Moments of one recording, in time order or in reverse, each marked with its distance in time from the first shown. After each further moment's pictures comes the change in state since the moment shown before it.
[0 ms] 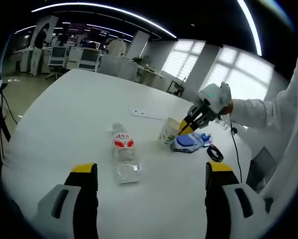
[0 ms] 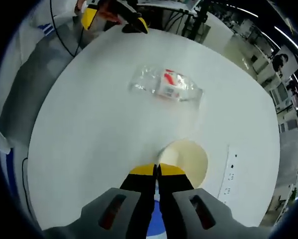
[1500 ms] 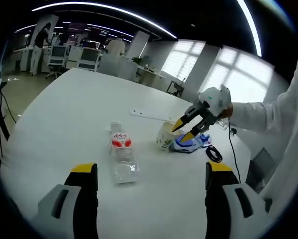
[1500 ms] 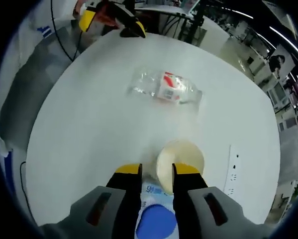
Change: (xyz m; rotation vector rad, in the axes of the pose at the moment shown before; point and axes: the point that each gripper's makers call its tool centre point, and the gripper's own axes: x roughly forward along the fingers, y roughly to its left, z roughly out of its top) left arm 0.002 -0.006 0.000 -0.005 -0.002 -0.005; right arm -0.001 0.004 0.003 0.028 -0.054 -0.021
